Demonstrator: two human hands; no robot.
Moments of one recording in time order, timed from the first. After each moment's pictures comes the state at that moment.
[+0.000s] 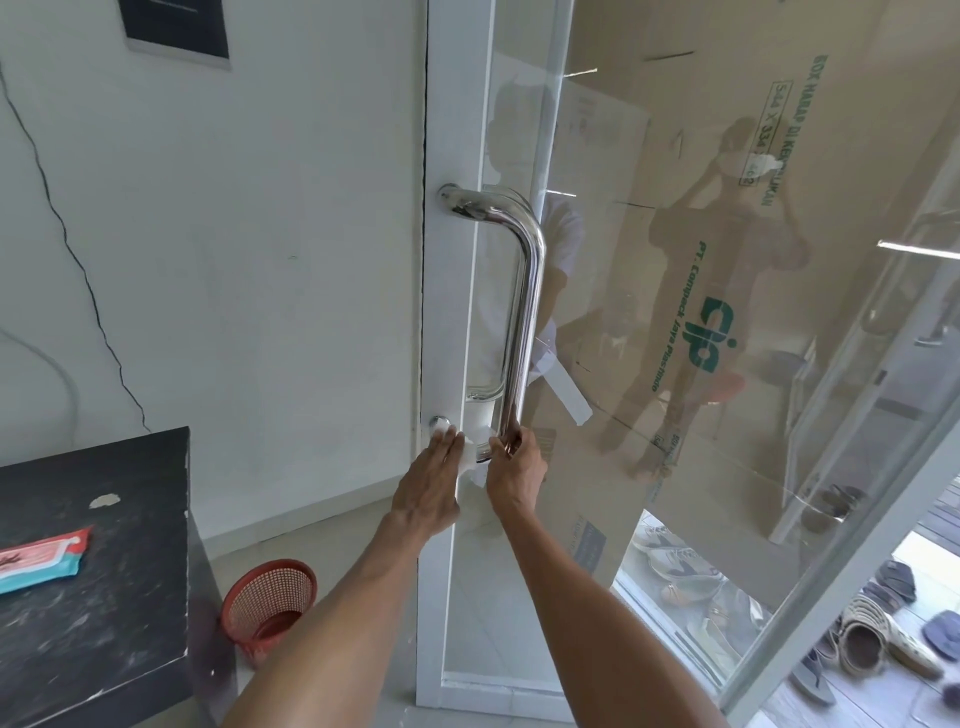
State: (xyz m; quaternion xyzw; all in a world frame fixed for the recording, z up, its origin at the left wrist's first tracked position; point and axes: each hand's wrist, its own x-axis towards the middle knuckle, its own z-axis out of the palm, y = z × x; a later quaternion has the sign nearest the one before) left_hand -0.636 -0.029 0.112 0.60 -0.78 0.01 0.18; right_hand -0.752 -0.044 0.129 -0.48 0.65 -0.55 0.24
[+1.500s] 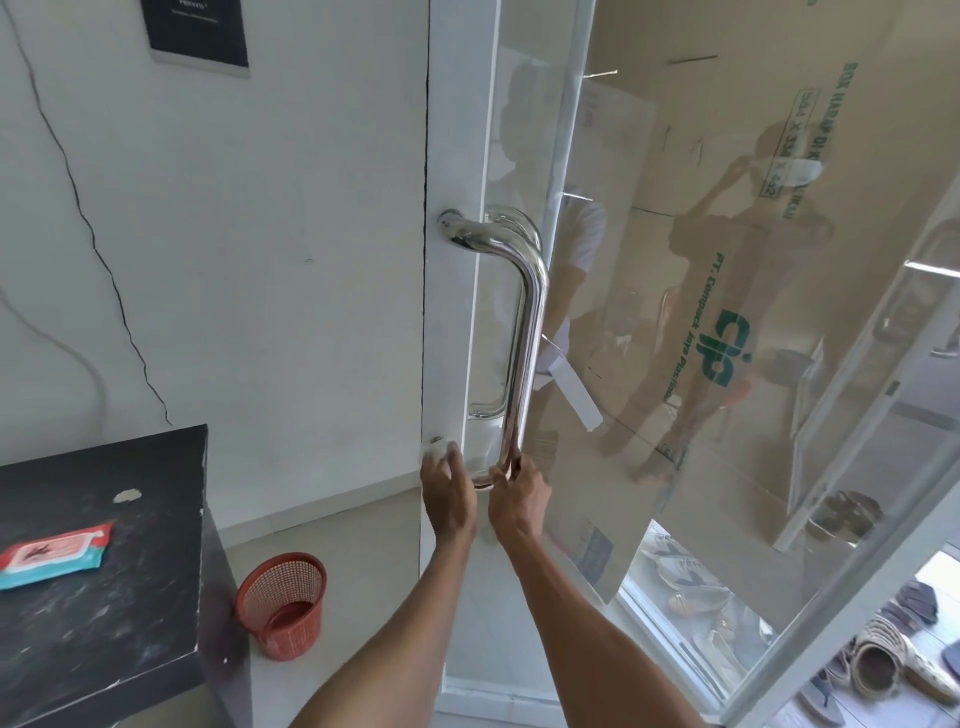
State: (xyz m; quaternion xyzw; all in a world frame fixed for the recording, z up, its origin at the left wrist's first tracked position) left_hand -0.697 -0.033 0.132 0.63 -0.33 -0.32 0.62; right_hand -0.766 -0.034 0.143 -0.51 0.67 -0.47 0.26
